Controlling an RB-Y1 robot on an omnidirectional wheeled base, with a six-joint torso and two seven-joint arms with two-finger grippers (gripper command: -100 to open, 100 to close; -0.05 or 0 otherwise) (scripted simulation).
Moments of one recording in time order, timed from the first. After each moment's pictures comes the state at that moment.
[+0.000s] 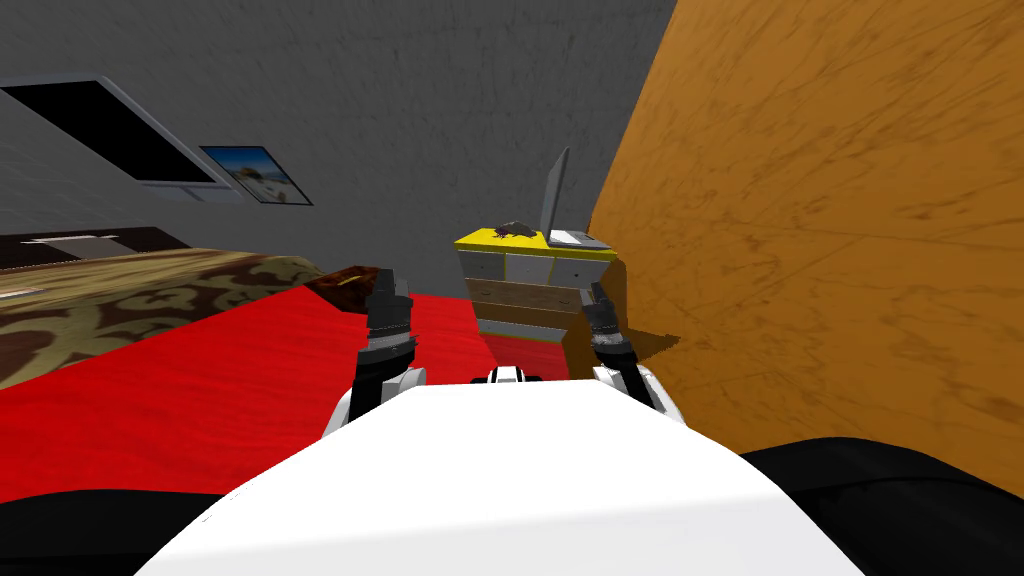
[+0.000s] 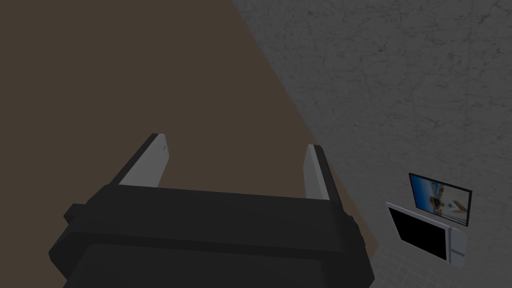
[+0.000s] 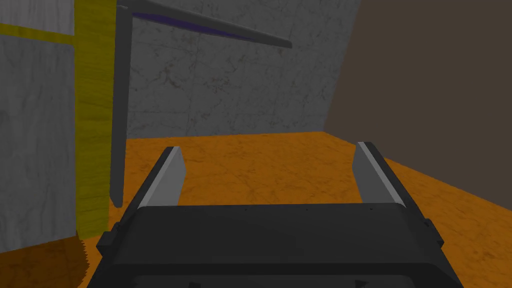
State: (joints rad) left arm 0.54 -0.03 0.06 -2.36 -0.11 -0.47 -0.17; right arm 0.50 -0.28 -0.07 -2.19 0.11 -0.54 -0.06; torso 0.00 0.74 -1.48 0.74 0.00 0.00
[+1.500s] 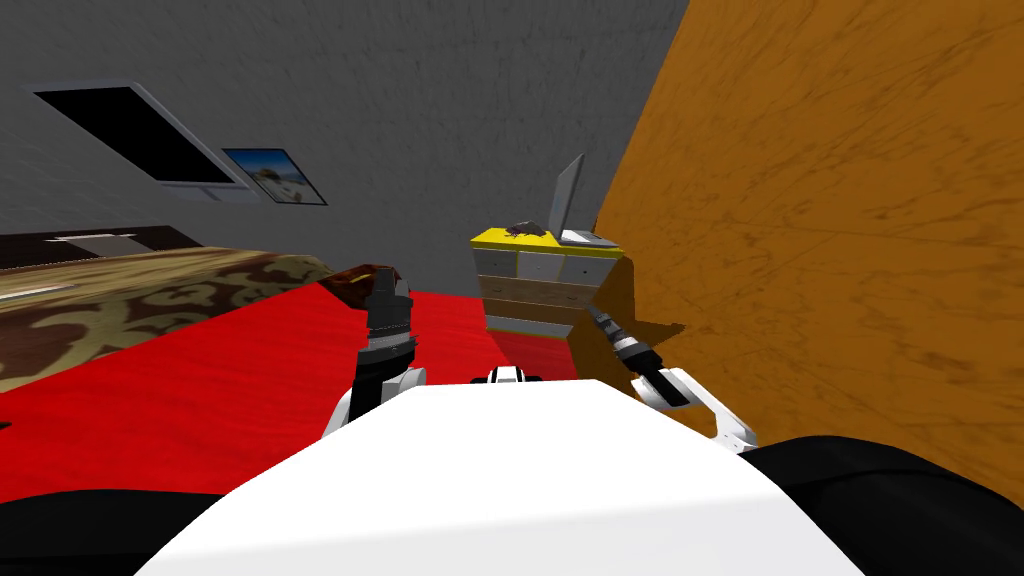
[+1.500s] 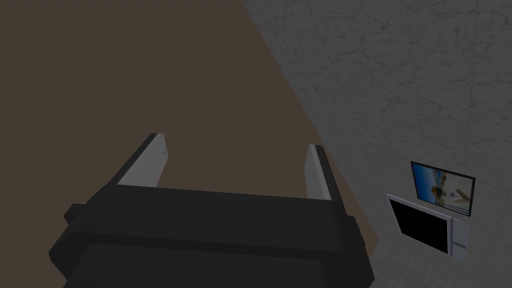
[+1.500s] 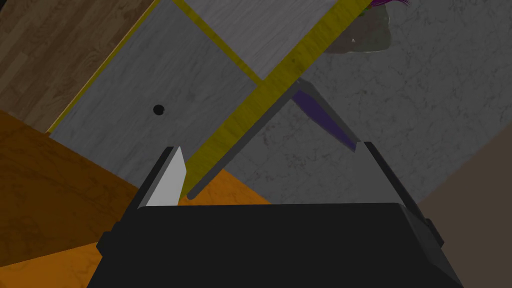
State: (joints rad) left arm 0.54 -0.03 0.06 -2.36 -0.11 -0.47 -0.17; right arm 0.58 -0.67 -0.16 -1.98 0.23 -0.29 -0.06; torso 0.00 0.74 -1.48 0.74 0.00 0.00
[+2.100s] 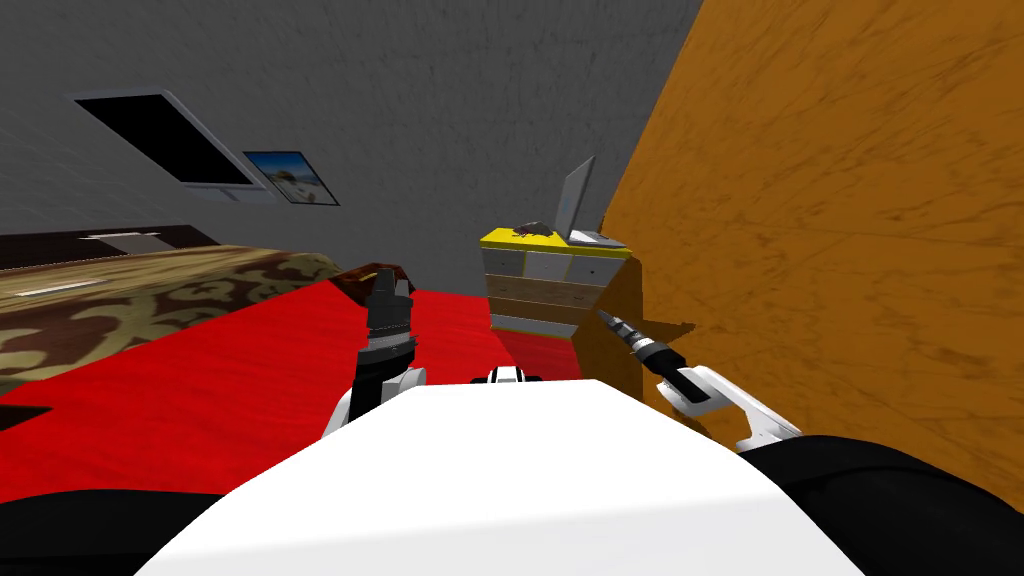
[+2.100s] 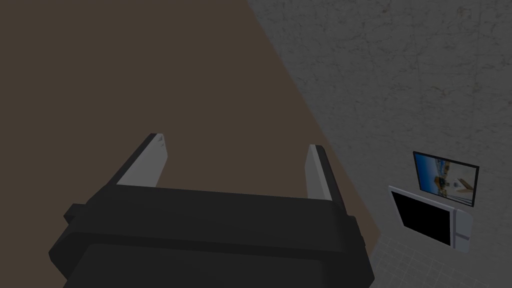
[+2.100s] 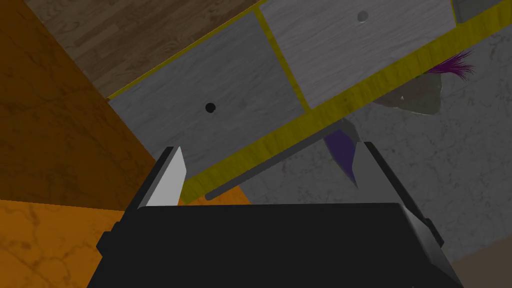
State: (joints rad) left arm 0.54 -0.03 0.06 -2.36 -0.11 -0.47 -0.17; right arm 0.62 -0.85 -0.21 -1.87 0.28 -0.19 -0.06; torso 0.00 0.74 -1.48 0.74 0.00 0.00
